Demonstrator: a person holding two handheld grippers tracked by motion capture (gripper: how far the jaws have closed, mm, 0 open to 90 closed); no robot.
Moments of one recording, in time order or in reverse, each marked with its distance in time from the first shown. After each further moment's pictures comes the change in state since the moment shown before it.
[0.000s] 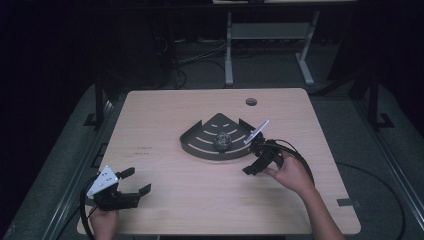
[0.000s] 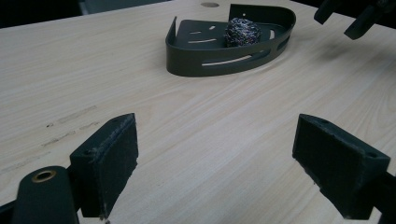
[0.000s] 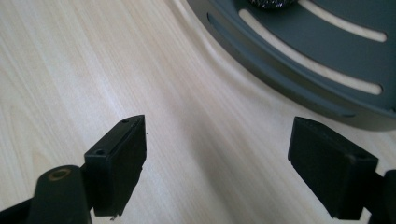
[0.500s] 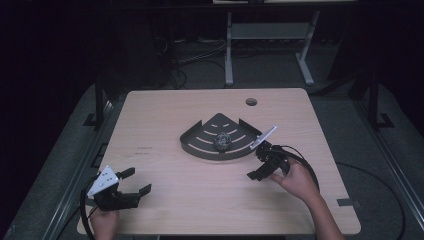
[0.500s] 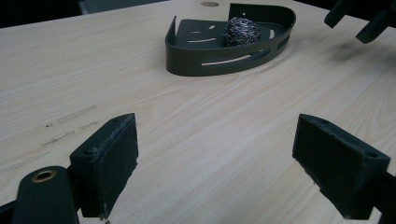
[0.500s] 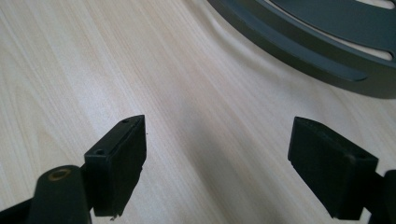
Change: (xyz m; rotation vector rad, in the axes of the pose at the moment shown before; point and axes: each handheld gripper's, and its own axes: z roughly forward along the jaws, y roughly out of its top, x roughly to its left) left arm -0.001 0.000 0.000 0.002 0.000 0.000; right arm 0.004 -0.022 -0.003 -0.020 -0.001 0.022
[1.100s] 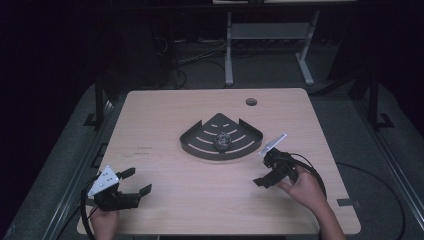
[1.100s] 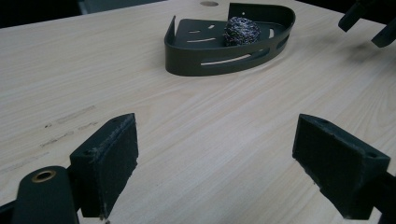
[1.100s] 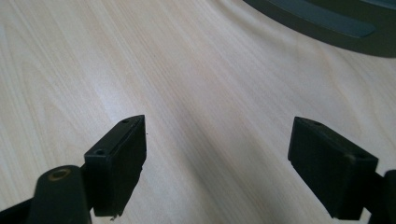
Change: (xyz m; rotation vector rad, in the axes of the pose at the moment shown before) left arm -0.001 0.000 0.000 0.000 0.000 0.005; right arm 0.005 -0.028 -0.006 -0.027 0.000 0.030
